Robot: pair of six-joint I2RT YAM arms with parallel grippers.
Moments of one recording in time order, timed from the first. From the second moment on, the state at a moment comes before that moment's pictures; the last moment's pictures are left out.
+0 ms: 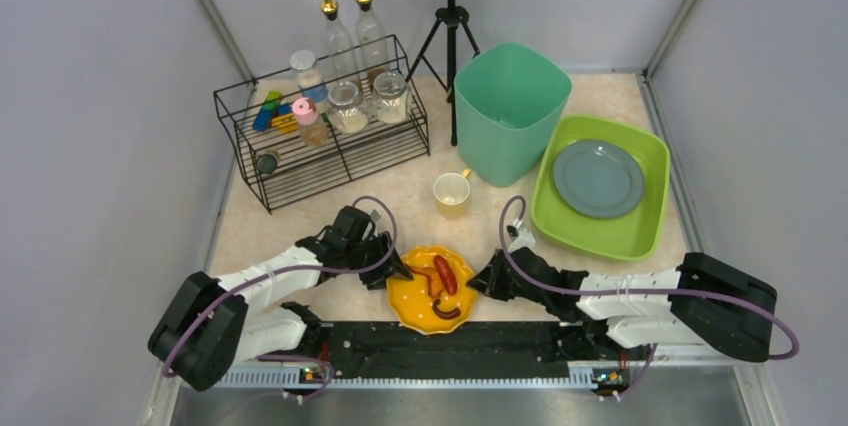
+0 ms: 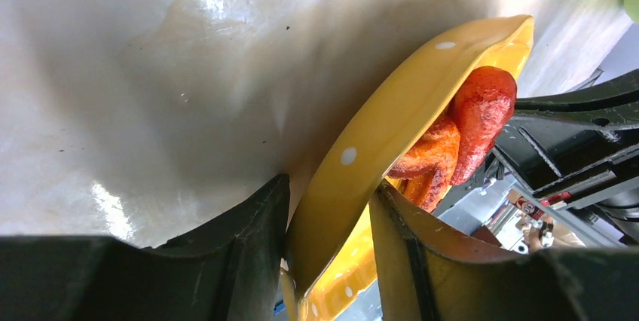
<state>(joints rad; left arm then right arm) -0.56 1.16 0.36 -0.22 0.42 -0.94 1.08 1.18 0.17 0.34 0.15 1.16</state>
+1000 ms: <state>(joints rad) -0.60 1.02 0.22 0.00 0.42 -0.99 1.07 1.11 0.20 0.21 0.17 1.14</state>
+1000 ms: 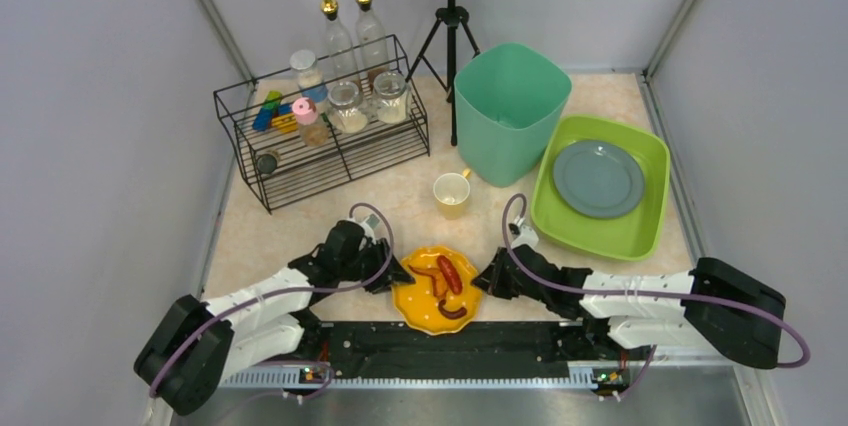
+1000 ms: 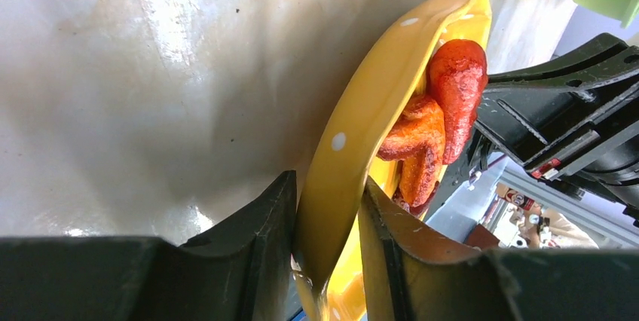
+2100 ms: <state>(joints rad) -0.61 0.76 0.21 0.03 0.44 -1.10 1.07 0.90 0.46 -0.30 0.25 1.00</state>
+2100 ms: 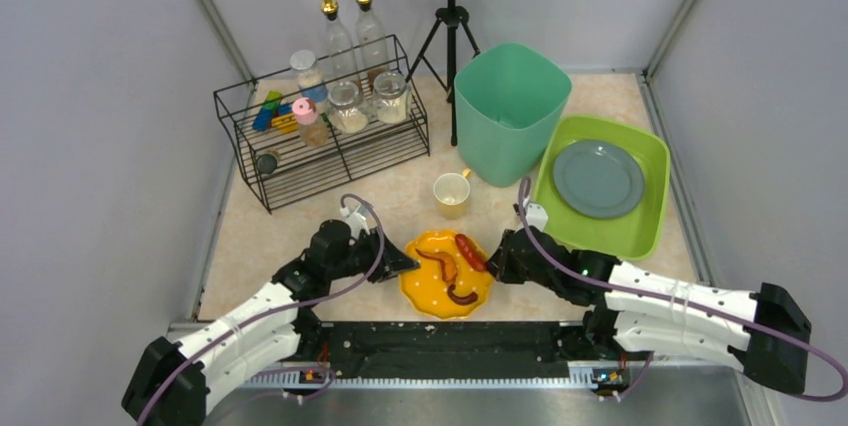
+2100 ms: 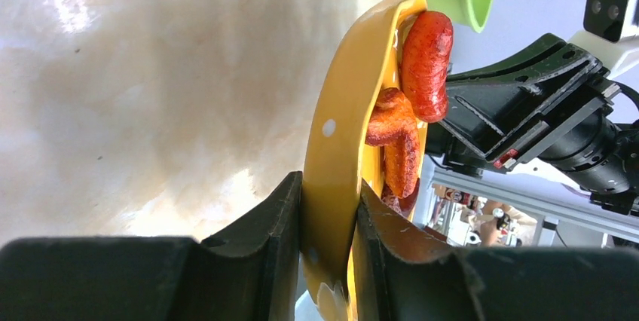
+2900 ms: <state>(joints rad) -0.60 0.72 0.31 0.11 0.40 -1.17 1.07 0.70 0.65 -0.52 0.33 0.96</state>
